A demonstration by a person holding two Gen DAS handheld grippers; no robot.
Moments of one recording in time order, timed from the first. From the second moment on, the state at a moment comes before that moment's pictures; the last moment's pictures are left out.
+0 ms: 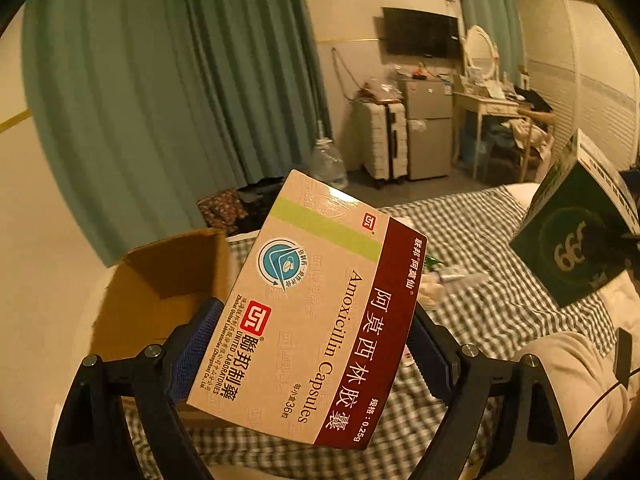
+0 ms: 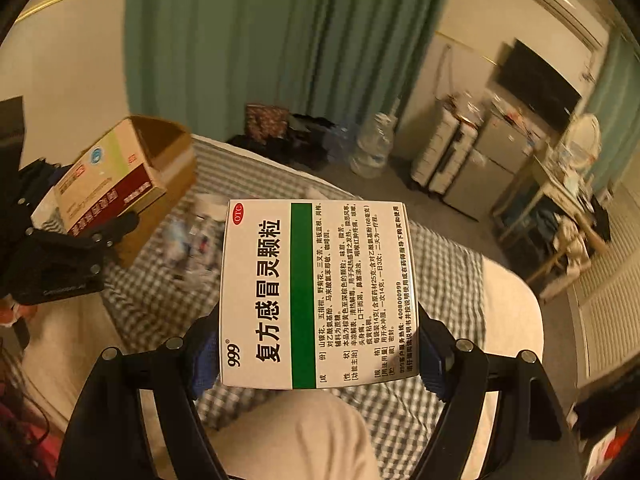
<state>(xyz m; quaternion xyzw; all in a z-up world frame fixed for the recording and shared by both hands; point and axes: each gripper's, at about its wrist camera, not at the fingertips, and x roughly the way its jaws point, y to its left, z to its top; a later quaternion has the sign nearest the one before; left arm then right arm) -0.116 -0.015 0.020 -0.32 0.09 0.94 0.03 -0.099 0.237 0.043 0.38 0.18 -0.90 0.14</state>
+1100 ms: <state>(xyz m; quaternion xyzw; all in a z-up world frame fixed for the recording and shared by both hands) -0.160 -0.268 -0.056 -0.38 0.00 0.92 -0.12 -0.207 -0.090 -0.036 0.44 0.17 -0.81 0.35</state>
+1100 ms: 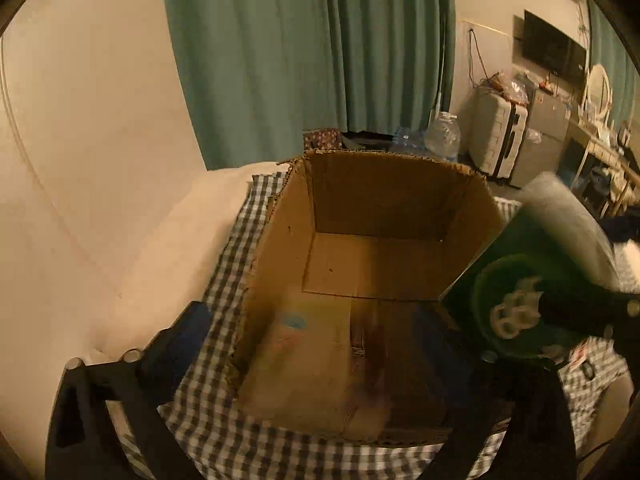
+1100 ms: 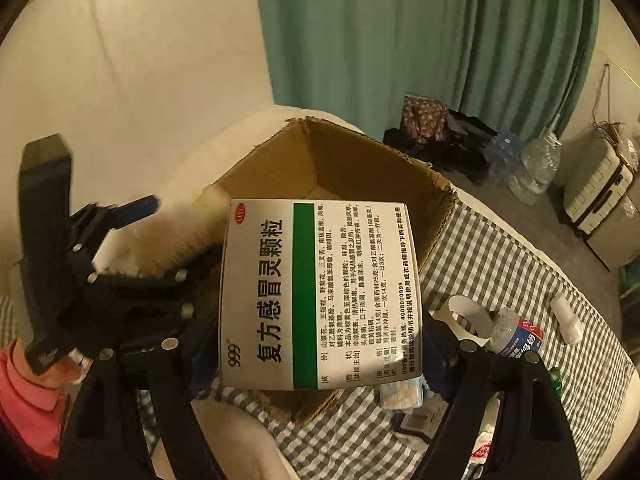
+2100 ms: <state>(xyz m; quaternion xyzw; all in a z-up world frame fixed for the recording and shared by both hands) -0.131 -0.073 -0.026 -0.39 0.02 0.92 -0.02 -0.160 0.174 0.006 0.40 0.07 -0.90 0.13</state>
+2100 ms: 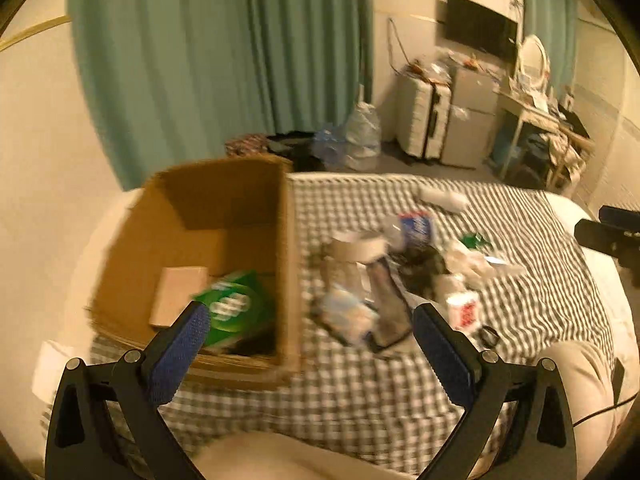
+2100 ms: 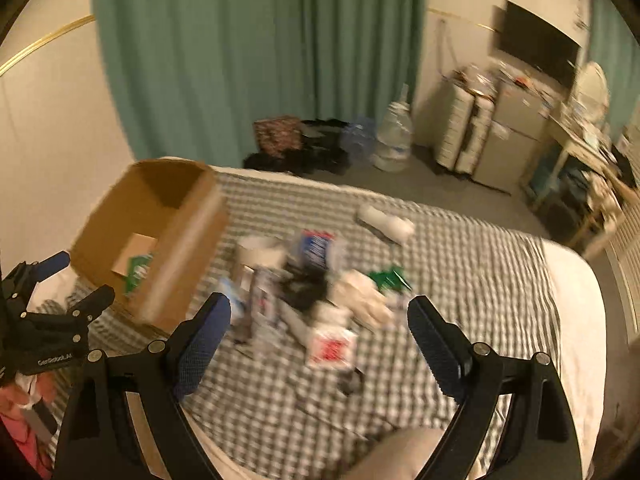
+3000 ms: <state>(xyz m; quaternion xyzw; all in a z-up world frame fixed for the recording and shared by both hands) -0.248 0.029 -0.193 -0.55 0.00 0.84 -0.02 -0.311 0.269 -0.179 0.50 0.19 -0.84 0.13</state>
